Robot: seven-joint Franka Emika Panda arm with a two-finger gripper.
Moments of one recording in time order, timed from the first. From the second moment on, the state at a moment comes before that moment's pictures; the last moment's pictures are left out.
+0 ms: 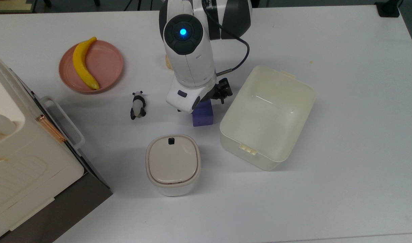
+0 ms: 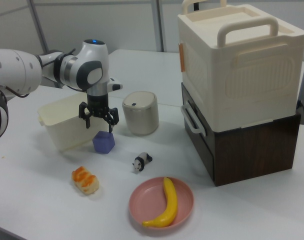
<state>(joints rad) 0.07 0.49 0.04 -1.52 0.12 1.93 -0.21</state>
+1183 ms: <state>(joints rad) 0.06 0.49 0.01 -1.50 0.07 1.85 -0.34</state>
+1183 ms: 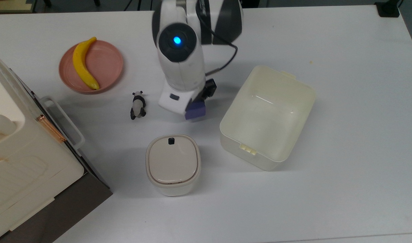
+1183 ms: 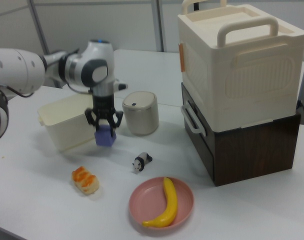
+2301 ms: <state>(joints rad) 0.24 0.43 0.02 -1.38 0.35 2.00 0.09</state>
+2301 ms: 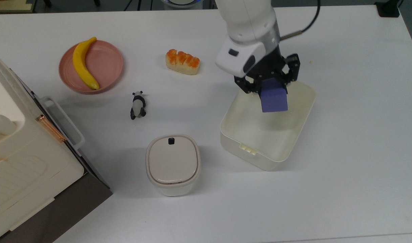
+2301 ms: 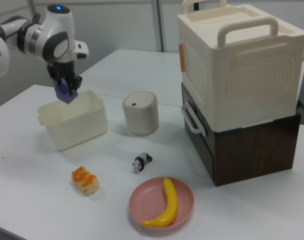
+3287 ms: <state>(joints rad) 0.09 0.26 0.01 -1.37 0.06 1.65 0.10</state>
